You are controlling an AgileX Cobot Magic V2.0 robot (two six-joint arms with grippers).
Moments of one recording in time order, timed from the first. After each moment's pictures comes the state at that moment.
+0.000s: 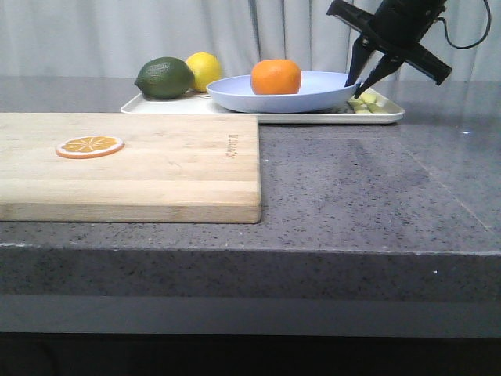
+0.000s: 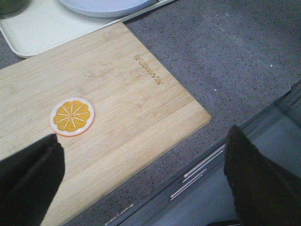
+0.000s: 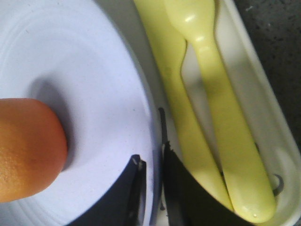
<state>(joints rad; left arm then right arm) -0.64 0.82 -0.91 -0.05 0.78 0.03 0.09 2.19 -2.09 0.35 1.00 0.55</state>
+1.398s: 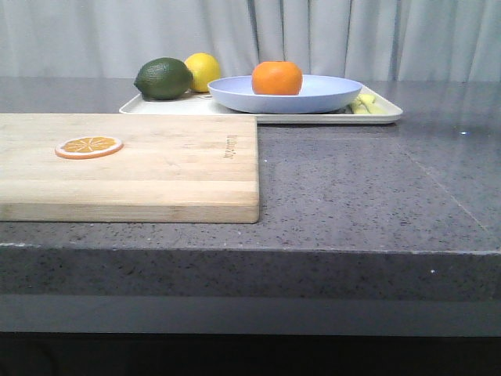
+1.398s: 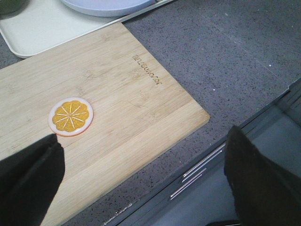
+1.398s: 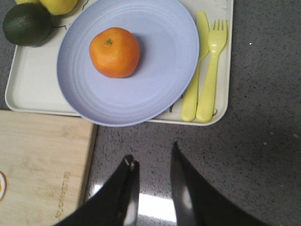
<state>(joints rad) -0.64 0.82 -0.91 -0.05 0.78 0.03 0.14 1.71 -2.02 0.19 1.25 0.16</state>
